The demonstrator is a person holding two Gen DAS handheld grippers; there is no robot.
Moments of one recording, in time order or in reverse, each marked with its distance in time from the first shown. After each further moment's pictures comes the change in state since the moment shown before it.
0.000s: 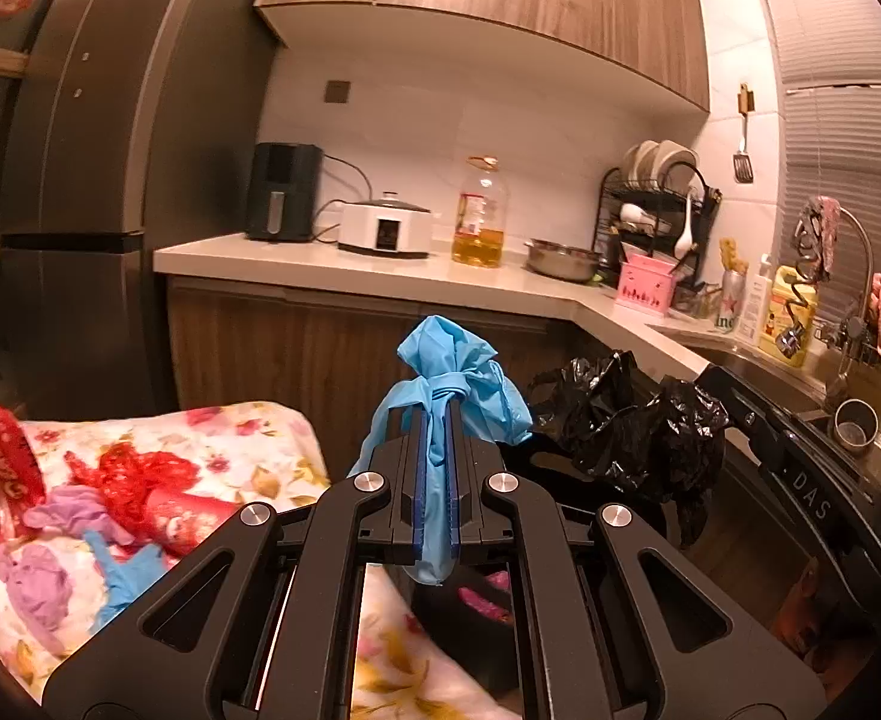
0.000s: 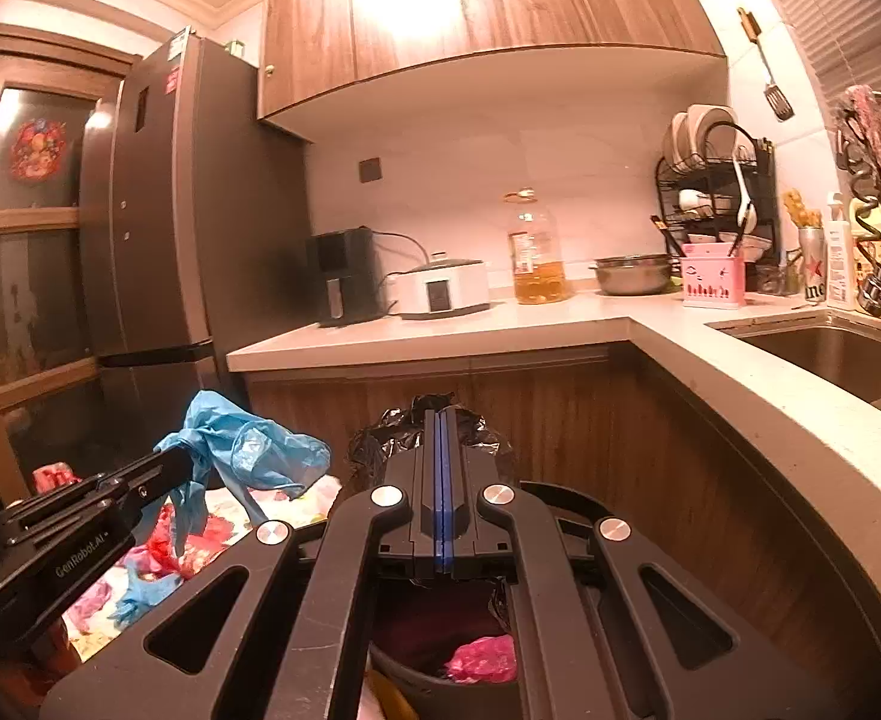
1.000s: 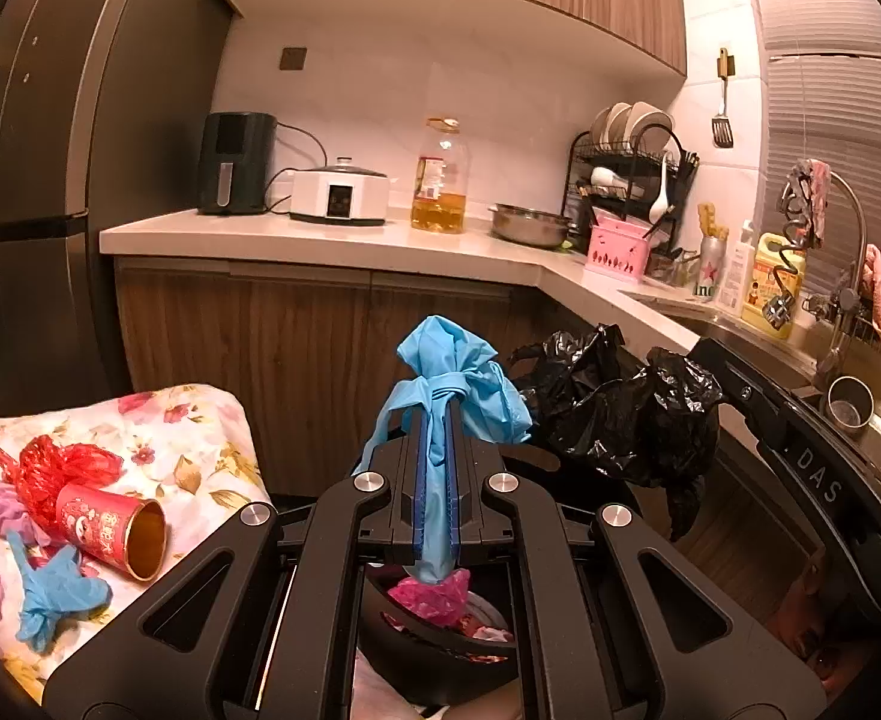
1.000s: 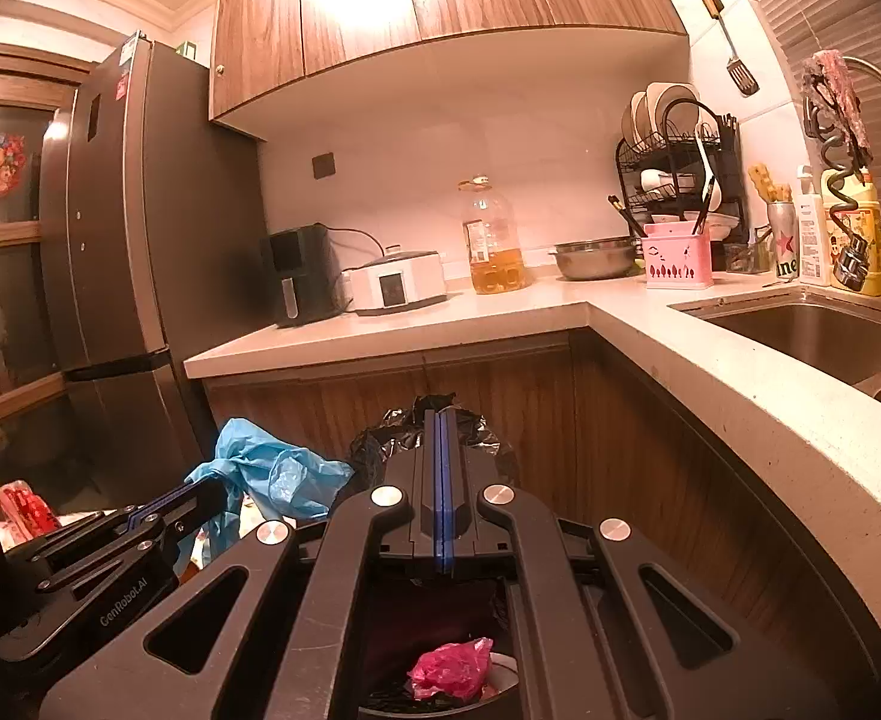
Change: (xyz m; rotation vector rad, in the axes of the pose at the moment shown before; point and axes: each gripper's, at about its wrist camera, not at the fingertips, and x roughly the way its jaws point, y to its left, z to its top) left arm 0.059 -0.035 -0.010 0.024 0.070 -0.065; right arm 0.023 -0.035 -0.001 0.043 0.020 -0.061
